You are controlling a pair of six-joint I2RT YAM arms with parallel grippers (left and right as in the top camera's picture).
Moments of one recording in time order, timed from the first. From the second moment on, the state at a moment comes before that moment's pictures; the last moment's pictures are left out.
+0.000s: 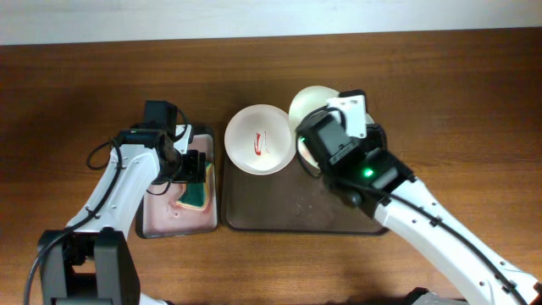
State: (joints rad) left arm -0.07 1.67 1.15 -0.86 0.09 -0.05; right arm 0.60 1.41 1.25 -0.85 0.76 0.36
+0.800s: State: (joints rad) left arm -0.07 1.67 1.15 -0.86 0.09 -0.05; right arm -0.55 1.76 1.25 -0.94 0.02 0.51
